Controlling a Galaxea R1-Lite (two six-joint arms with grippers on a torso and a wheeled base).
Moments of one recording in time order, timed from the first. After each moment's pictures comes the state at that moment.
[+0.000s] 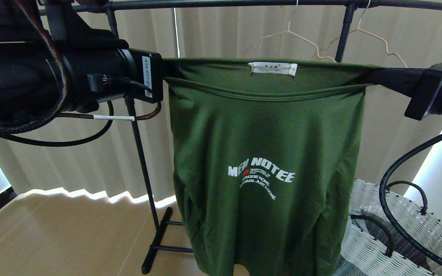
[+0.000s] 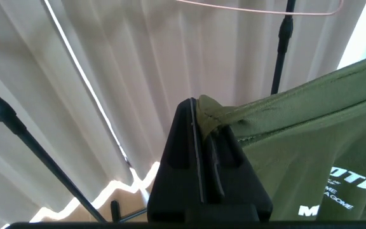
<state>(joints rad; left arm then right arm) -0.62 1.50 -1.32 -0.10 0.18 0.11 0.41 1.31 -1.06 -0.22 0.08 -0.01</state>
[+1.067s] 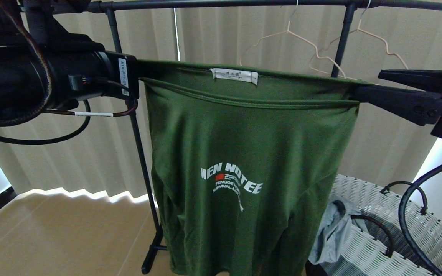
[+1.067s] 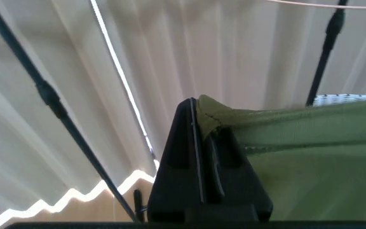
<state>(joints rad) -0.50 1.49 -1.30 -0.10 0.19 0.13 0.41 1.23 -0.99 -0.22 0.24 0.00</state>
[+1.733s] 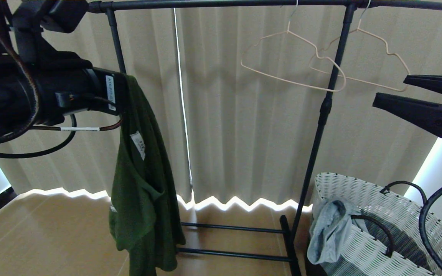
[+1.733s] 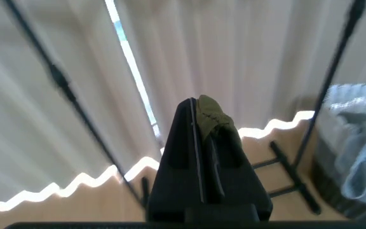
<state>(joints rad) -0.46 1.44 -1.20 -0.10 0.19 0.14 0.31 1.17 -0.92 -0.22 0.24 -0.08</state>
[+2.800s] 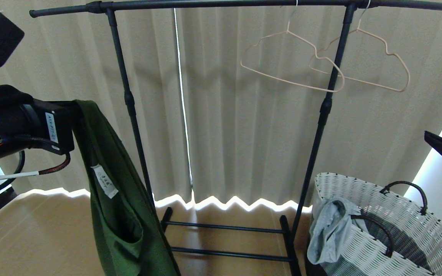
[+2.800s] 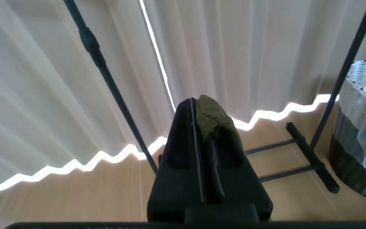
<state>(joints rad) -0.40 1.22 -0.97 -0.10 0.16 0.17 -0.11 1.12 -0.65 -0.39 0.08 -0.39</state>
